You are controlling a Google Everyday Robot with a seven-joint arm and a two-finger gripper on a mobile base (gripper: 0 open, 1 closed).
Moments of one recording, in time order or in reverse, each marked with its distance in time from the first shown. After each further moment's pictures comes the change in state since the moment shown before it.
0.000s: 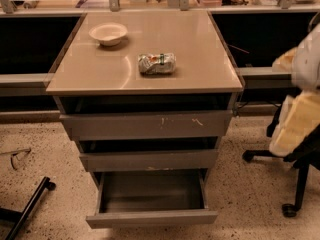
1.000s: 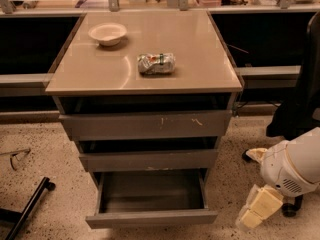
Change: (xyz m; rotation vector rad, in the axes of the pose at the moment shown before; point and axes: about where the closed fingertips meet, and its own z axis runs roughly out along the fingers) arm 0.046 0.106 0.174 -0.232 -0.198 0.199
